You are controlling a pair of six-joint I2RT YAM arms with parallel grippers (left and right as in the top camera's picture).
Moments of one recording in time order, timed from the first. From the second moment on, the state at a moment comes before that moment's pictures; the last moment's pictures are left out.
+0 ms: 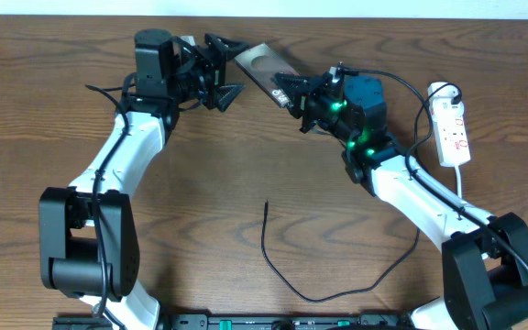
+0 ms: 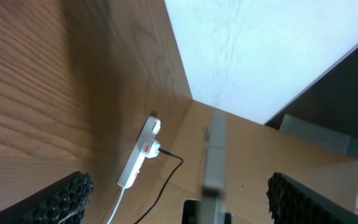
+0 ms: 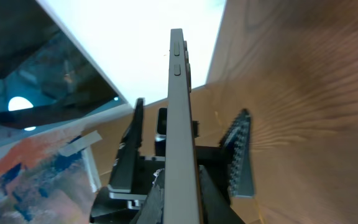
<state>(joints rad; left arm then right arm) -0.11 1.81 1.26 0.08 0.78 -1.45 0.42 1.68 1.00 0.52 -0.42 1.75</state>
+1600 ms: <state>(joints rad) -0.17 1.81 1.26 0.15 0.70 -1.48 0.51 1.68 1.00 0.52 -0.34 1.90</state>
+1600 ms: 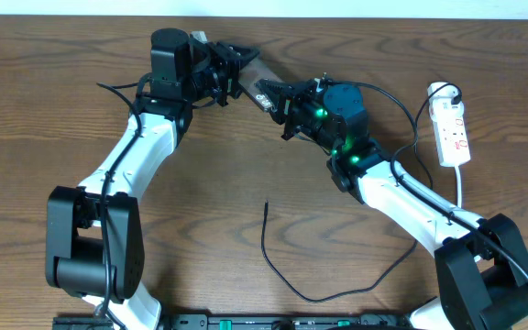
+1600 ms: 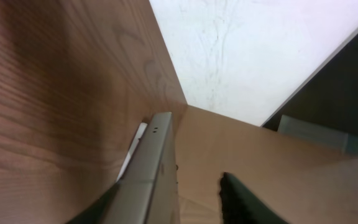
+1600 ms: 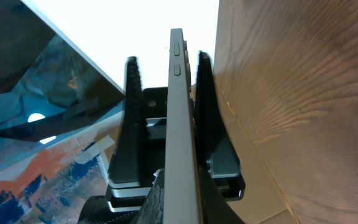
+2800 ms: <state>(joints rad) -0.05 1.81 1.26 0.14 0.69 -1.42 0.50 1.68 1.00 0.54 -0.40 1.85</state>
